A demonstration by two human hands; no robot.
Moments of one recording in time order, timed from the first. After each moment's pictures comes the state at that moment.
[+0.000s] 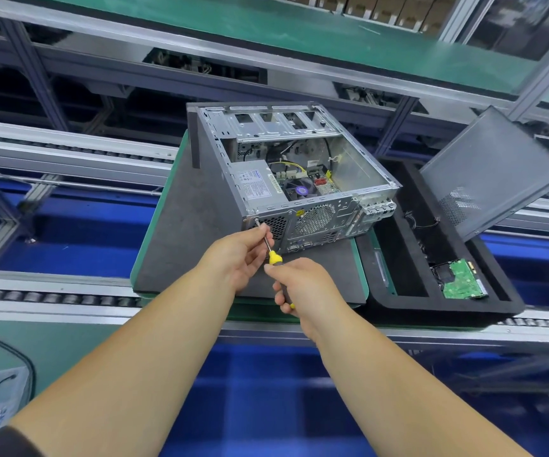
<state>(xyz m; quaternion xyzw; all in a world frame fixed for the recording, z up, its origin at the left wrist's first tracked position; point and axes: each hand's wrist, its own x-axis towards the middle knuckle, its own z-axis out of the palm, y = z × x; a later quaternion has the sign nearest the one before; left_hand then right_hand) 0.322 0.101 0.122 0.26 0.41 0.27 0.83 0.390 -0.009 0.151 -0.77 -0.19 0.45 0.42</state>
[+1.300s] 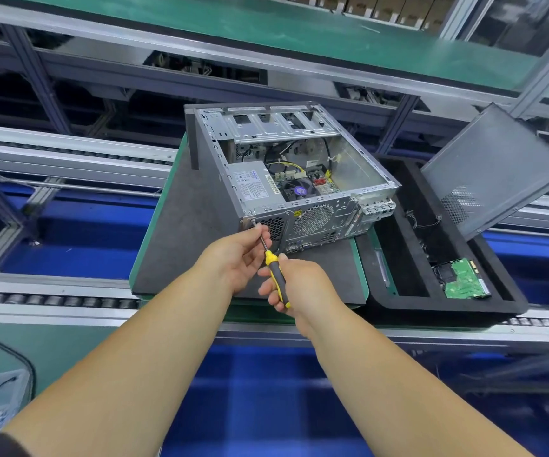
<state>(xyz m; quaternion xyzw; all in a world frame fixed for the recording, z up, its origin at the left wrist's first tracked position) 0.323 0.102 0.122 0.23 0.41 0.27 0.84 0.388 0.001 0.166 -0.74 -0.13 0.52 0.41</state>
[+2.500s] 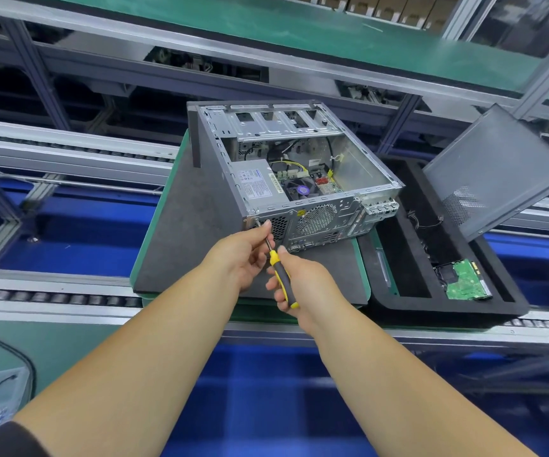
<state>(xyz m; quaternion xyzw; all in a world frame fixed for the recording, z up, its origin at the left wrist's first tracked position) 0.331 0.104 0.119 0.25 0.43 0.26 0.83 0.391 0.001 0.157 -0.73 -0.10 0.50 0.45</state>
